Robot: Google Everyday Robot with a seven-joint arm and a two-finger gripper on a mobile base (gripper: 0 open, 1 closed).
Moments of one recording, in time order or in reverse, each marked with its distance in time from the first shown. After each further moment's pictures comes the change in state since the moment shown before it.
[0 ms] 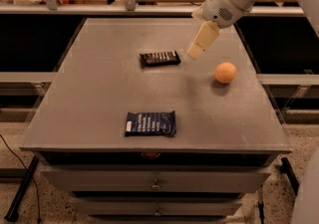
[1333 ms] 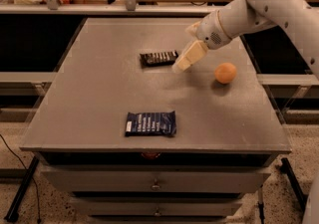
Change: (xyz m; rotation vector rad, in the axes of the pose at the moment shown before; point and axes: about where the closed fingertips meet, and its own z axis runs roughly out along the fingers) arm 0.011 -0.011 0.058 -0.007 -0.219 0.085
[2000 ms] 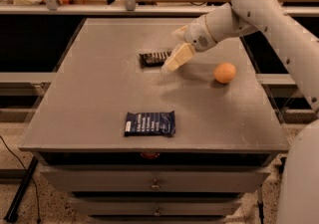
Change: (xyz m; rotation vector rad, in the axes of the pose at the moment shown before) arm -0.011 -0.003 0.040 -0.084 -0.069 -0.017
